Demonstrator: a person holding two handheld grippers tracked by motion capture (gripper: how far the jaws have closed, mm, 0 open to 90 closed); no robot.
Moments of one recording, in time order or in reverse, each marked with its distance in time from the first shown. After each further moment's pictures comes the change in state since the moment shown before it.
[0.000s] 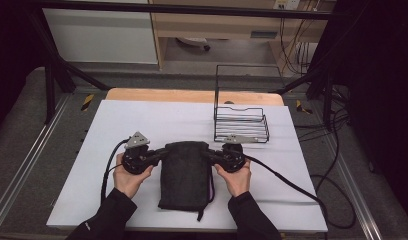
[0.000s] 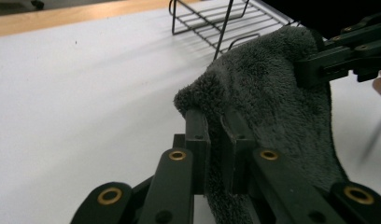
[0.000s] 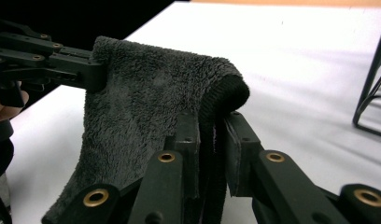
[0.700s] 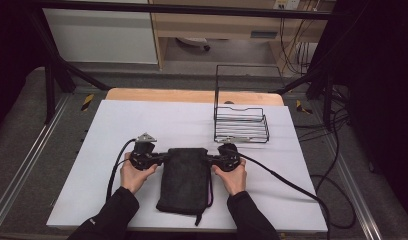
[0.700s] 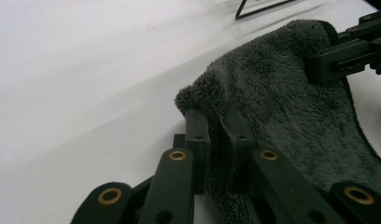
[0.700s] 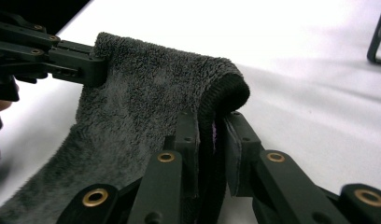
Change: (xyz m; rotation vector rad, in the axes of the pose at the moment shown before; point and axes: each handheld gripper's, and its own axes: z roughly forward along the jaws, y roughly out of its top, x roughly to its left) left arm 0.028 -0.017 0.042 0.163 -0.026 -0.073; right arm -0.025 -0.020 0.033 0.145 -0.021 0.115
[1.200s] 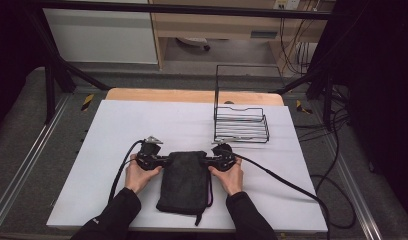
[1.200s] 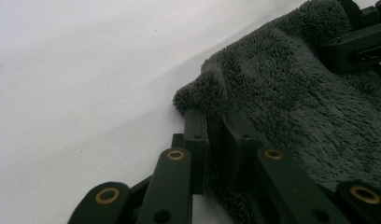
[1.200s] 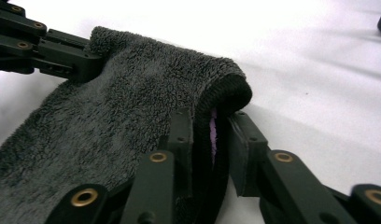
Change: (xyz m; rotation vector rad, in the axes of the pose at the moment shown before) left arm 0.008 -0.006 0.031 0.134 0.041 -0.013; right arm -0.006 -0.002 0.023 0.107 -0.075 -0.009
